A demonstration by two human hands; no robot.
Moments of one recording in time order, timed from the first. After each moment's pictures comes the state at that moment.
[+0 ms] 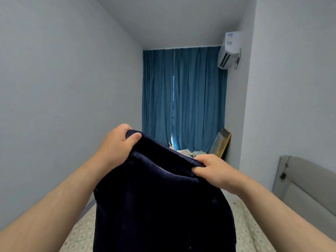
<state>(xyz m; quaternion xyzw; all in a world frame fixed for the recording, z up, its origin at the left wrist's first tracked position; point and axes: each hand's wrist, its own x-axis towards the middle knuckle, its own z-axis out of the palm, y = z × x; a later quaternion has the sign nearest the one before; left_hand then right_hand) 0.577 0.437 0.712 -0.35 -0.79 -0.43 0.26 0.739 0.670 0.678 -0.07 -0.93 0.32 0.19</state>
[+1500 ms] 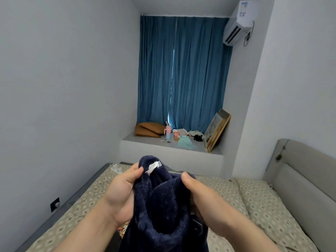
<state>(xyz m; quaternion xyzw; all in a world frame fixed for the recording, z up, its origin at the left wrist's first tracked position) 0.536 0.385 0.584 -0.21 -0.33 -0.83 -0.40 0.677 0.523 0.601 -0.12 -0.69 0.71 0.04</state>
